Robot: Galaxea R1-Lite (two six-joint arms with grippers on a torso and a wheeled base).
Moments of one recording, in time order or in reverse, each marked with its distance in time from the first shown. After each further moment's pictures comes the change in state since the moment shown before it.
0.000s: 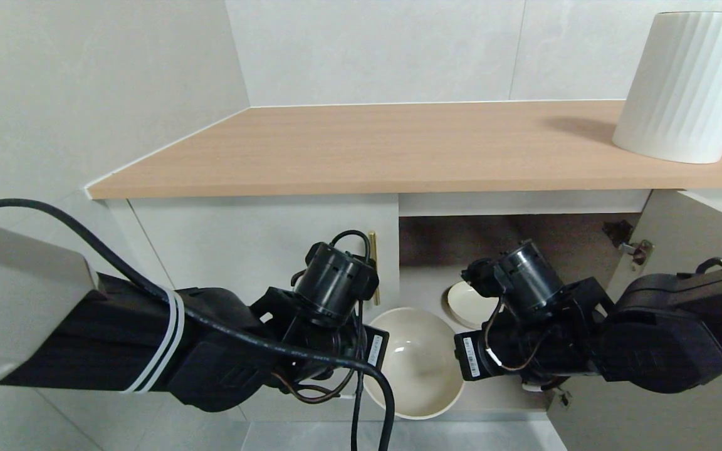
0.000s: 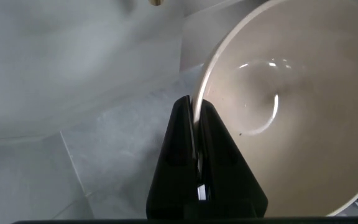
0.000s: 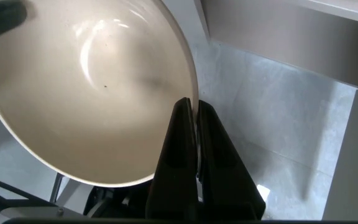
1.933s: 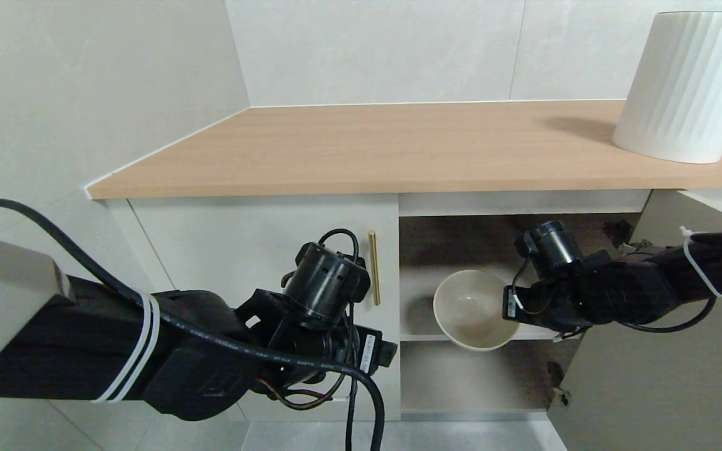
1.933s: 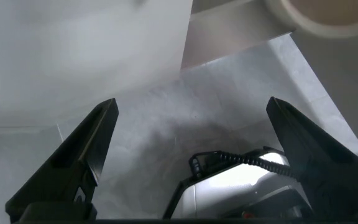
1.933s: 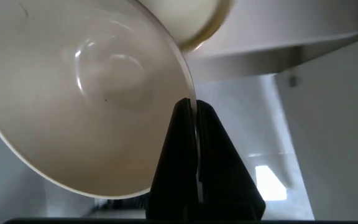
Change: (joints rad) left arm 0.003 -0.039 0.034 0.000 0.017 -0.052; right arm -0.284 0.136 -0.109 0.004 -0.203 0.129
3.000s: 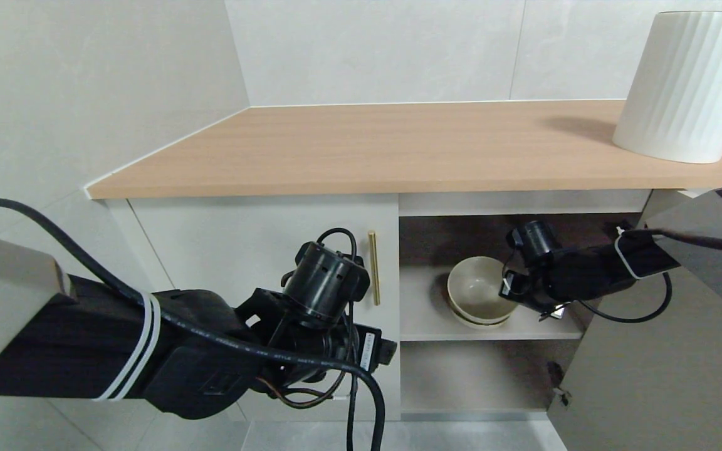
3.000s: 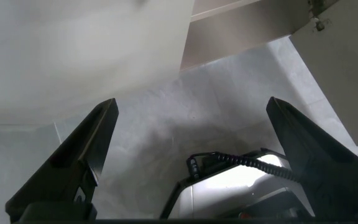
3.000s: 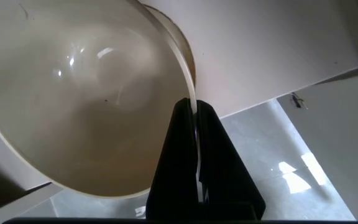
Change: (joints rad) left arm 0.001 0.002 -0.001 -0.001 0.000 -0.018; right arm -0.116 0.254 -0.258 -0.003 -0.033 0.139
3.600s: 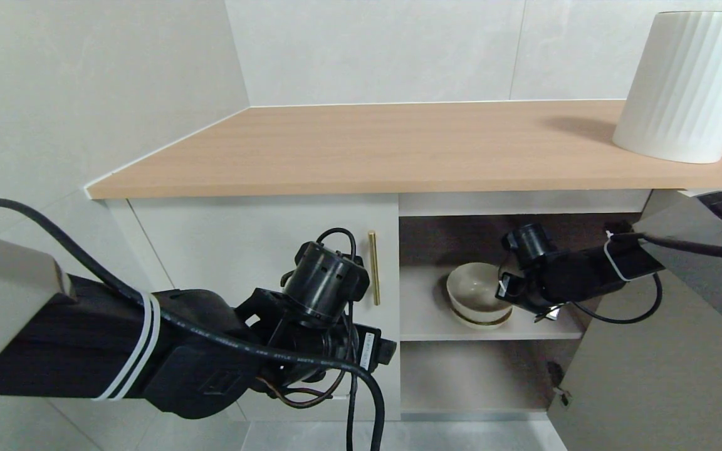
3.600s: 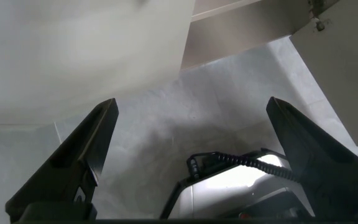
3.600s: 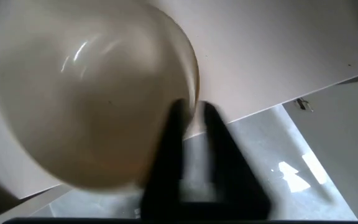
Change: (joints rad) left arm 0.002 0.000 0.000 0.001 0.000 -0.001; right arm 0.000 0.041 -0.034 -0.001 0.000 0.001
